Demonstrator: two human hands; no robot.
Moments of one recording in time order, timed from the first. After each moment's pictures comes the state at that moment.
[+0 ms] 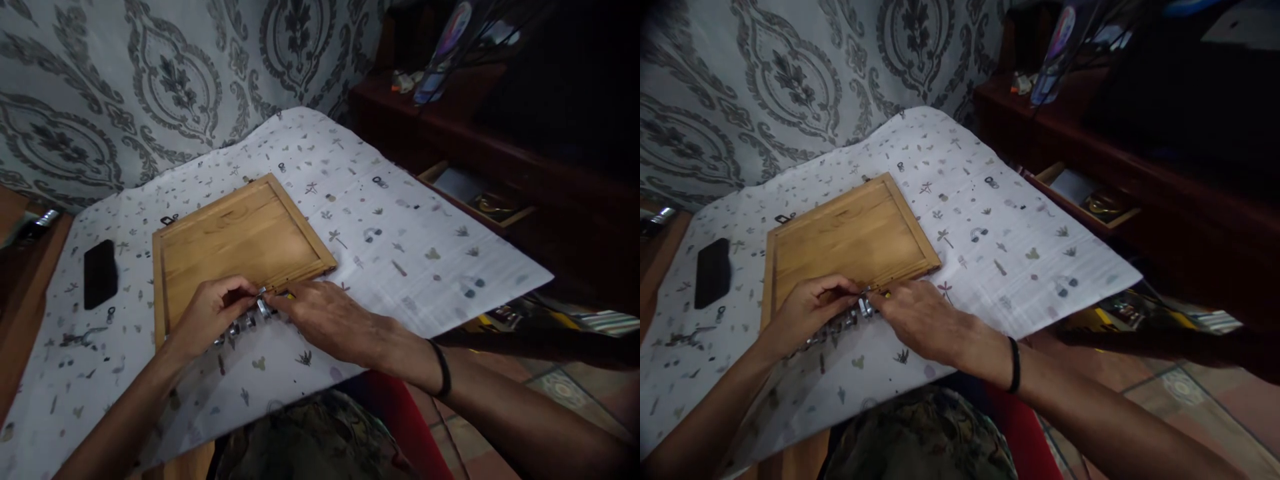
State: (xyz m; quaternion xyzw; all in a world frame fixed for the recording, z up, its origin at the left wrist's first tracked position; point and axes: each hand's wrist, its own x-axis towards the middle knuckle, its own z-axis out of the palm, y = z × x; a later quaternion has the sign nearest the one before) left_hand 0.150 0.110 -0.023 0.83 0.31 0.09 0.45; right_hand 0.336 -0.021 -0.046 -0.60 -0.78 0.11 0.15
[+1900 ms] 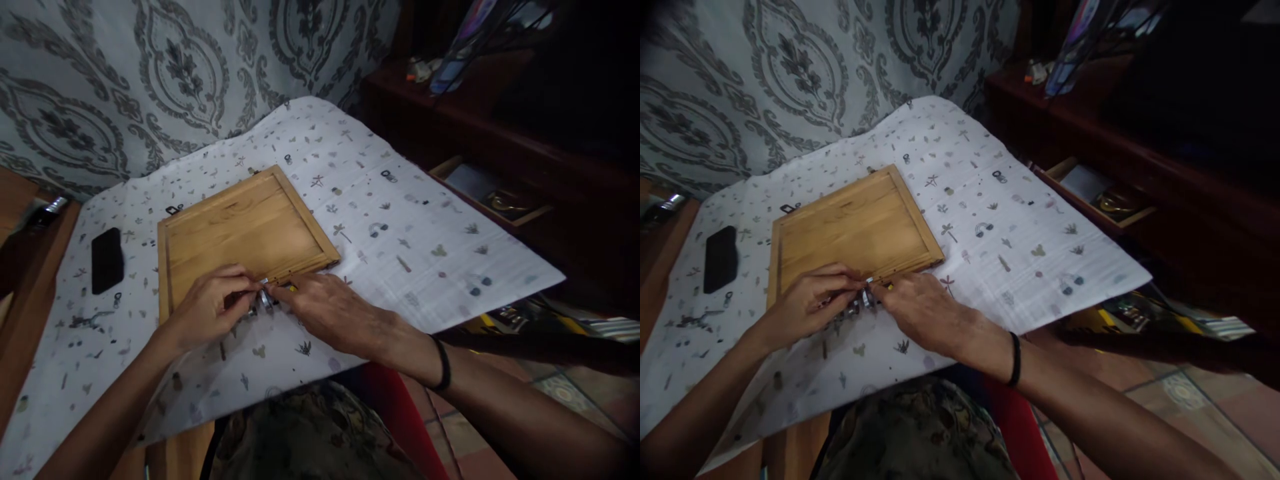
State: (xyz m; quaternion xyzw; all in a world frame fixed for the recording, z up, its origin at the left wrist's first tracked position) left_hand 0.144 0.109 -0.012 0.94 0.18 0.06 0.29; right_hand 0.336 -0.021 -0.039 -0.59 -0.79 0.11 0.13
